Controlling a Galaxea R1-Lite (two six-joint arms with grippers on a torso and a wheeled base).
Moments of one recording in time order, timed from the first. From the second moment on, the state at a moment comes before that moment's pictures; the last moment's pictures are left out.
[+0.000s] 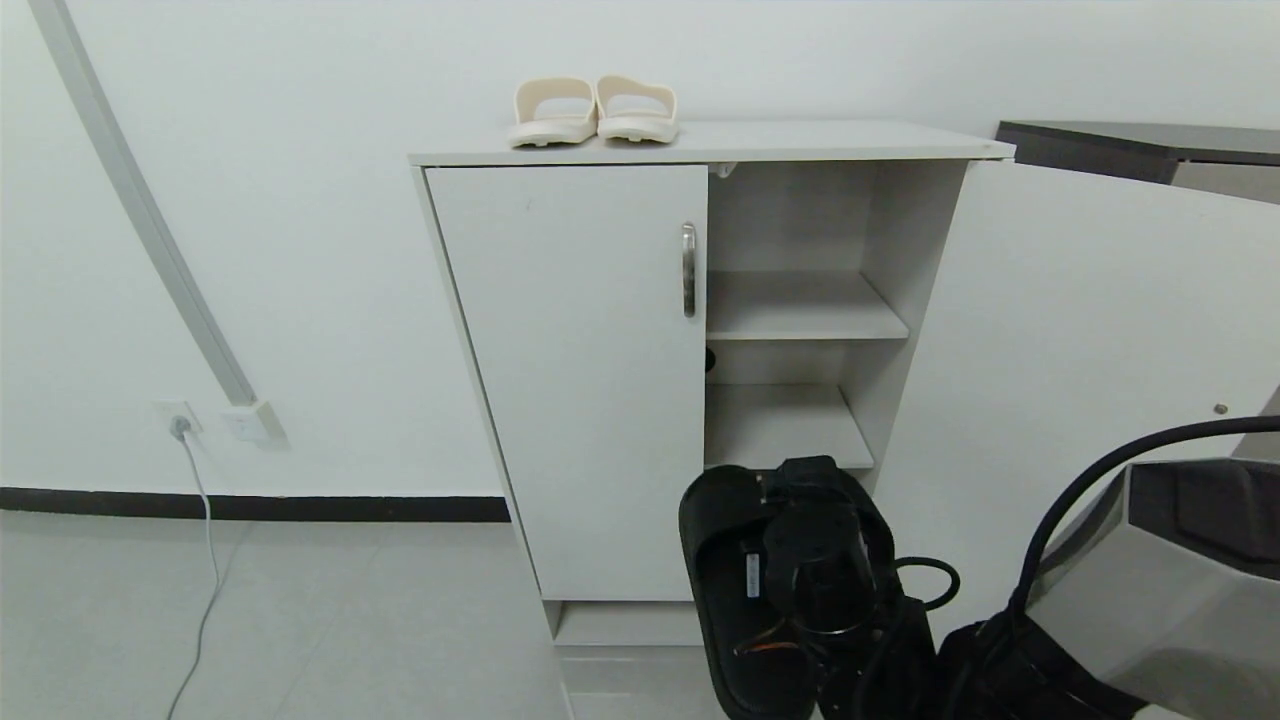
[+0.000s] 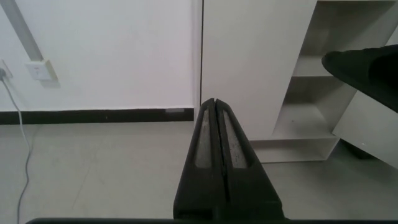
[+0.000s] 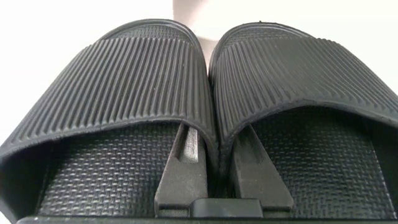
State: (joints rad) left arm 0.00 0.00 0.00 0.00 -0.01 -0.01; right arm 0.89 2.13 -0.81 -0.98 -0.80 0.27
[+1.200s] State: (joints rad) left arm 0.00 0.00 0.00 0.00 -0.01 -0.01; right arm 0.86 2.22 -0.87 -0.99 -0.82 0.29
